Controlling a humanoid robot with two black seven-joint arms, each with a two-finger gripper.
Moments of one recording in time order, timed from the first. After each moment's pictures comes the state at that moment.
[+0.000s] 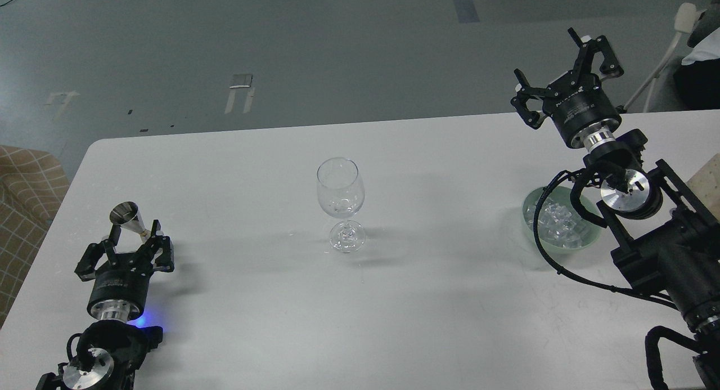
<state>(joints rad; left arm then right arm) 0.03 0.02 -1.80 -1.04 -0.14 -0.37 0.11 0.57 -0.16 1.30 0.88 -0.28 0.29 0.12</state>
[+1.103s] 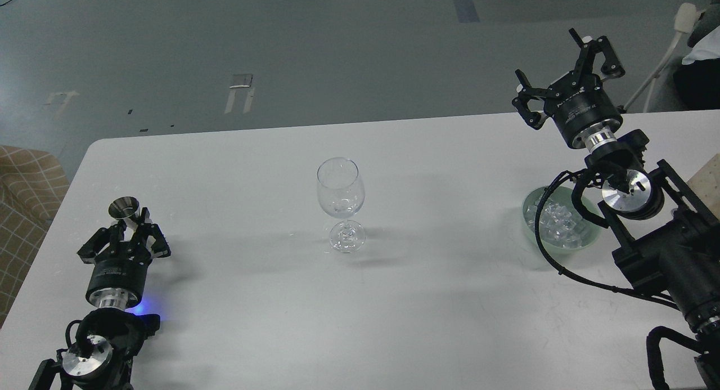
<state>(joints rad) -0.04 0.05 -1.80 -0.95 -0.14 -0.43 0.12 0.57 -0.16 1.29 0.88 -0.28 0.29 0.12</state>
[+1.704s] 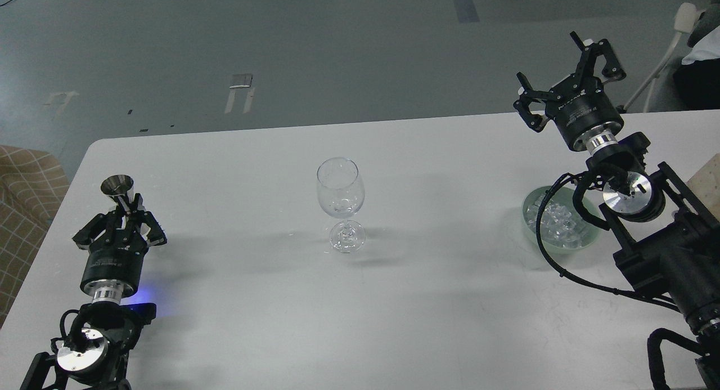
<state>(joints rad) -0.04 0.07 -1.79 -1.03 -0.14 -0.44 0.12 0.56 -0.17 1.30 0.88 -0.28 0.29 0.12</state>
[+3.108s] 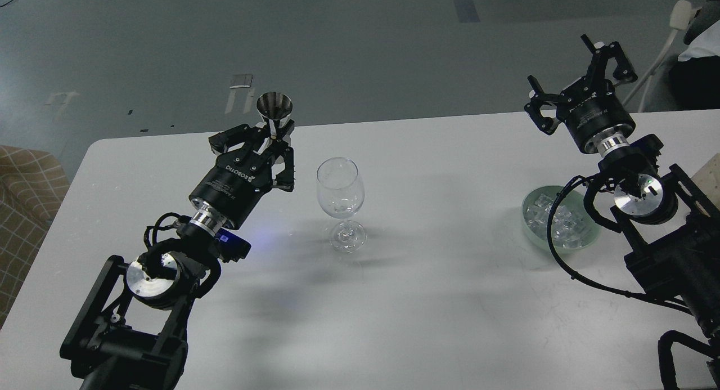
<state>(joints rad) -0.16 0.04 -1.38 -1.50 -0.11 -0.10 0.26 0.55 -0.20 1.29 0.87 -0.28 0.29 0.12</state>
